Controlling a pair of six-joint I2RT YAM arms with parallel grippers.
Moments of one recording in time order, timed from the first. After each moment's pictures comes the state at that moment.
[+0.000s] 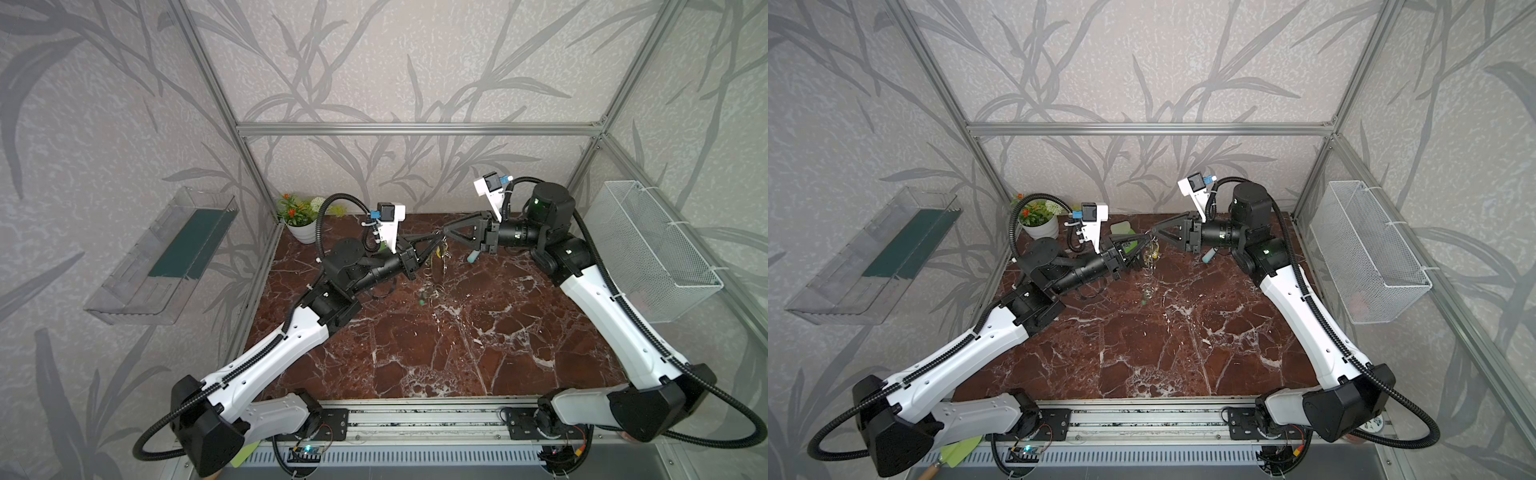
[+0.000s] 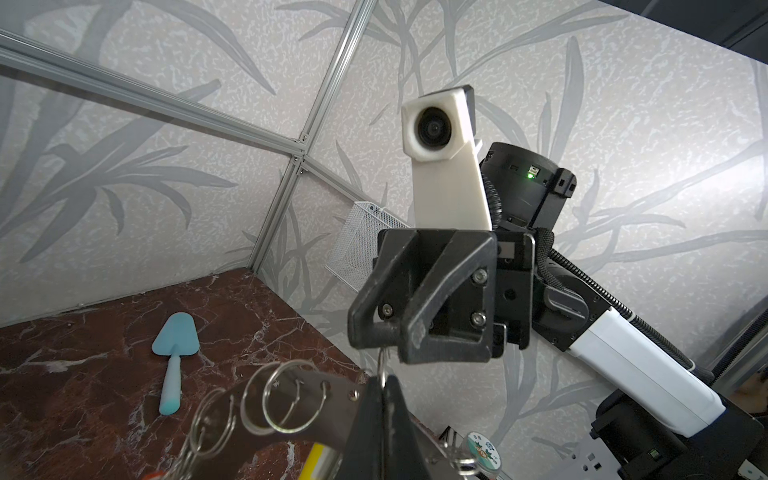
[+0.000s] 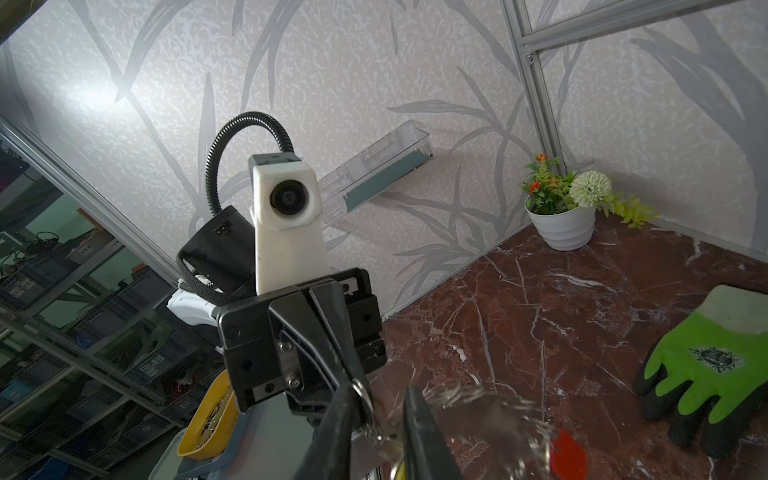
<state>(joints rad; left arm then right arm) -0.69 1.18 1.09 0.28 0.38 -0.59 0.39 1.36 1.47 -0.22 -1.06 0.44</state>
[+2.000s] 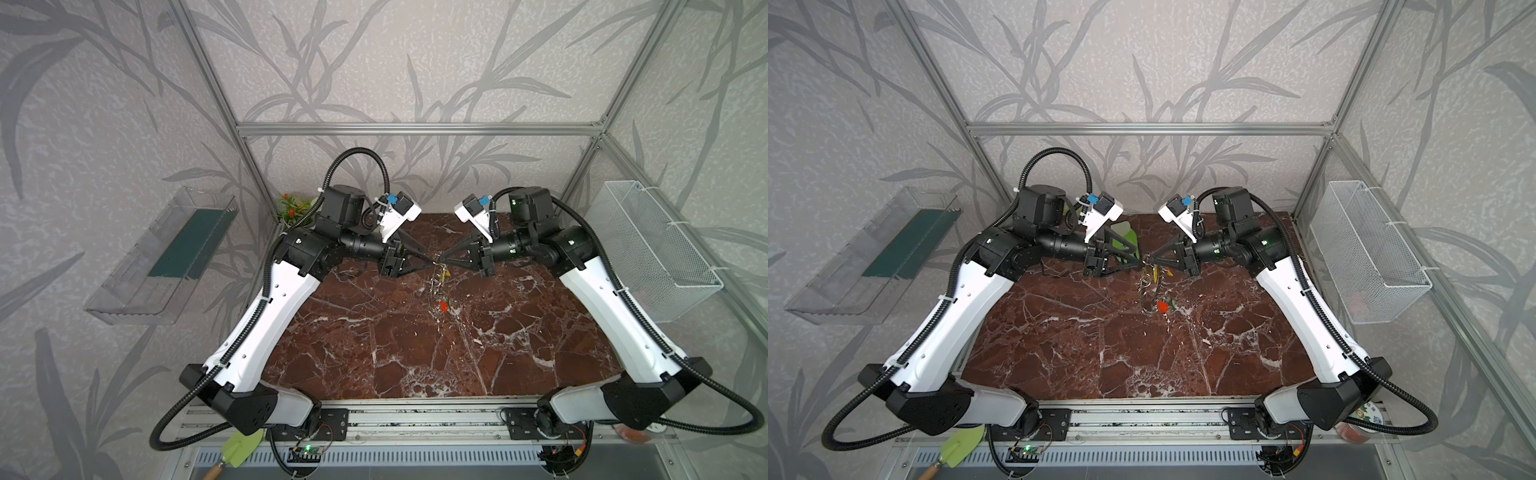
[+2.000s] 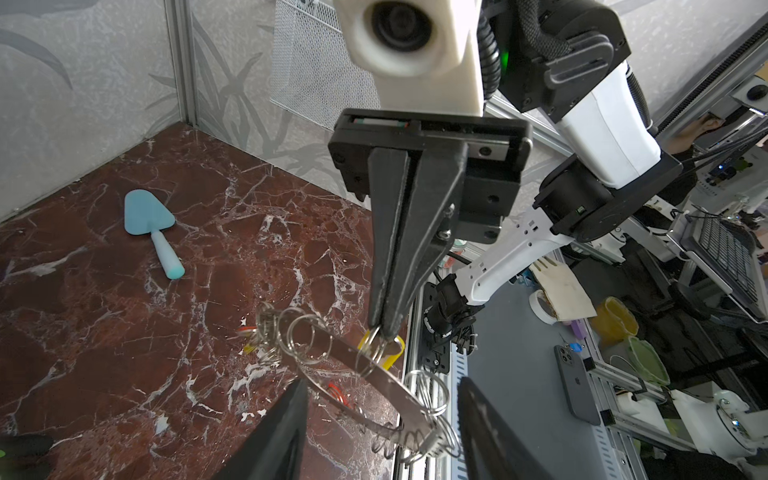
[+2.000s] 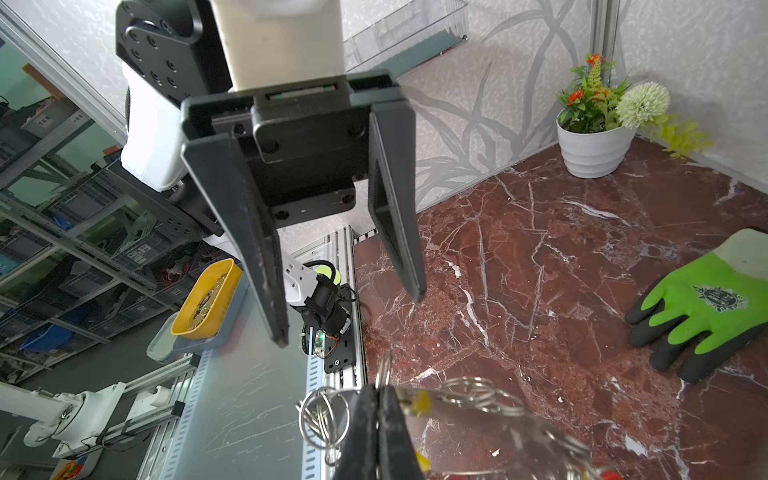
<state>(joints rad) -0.50 1.42 1.74 -0.88 0.94 0.08 0.46 1.43 1.69 -0.87 -1.04 -0.10</state>
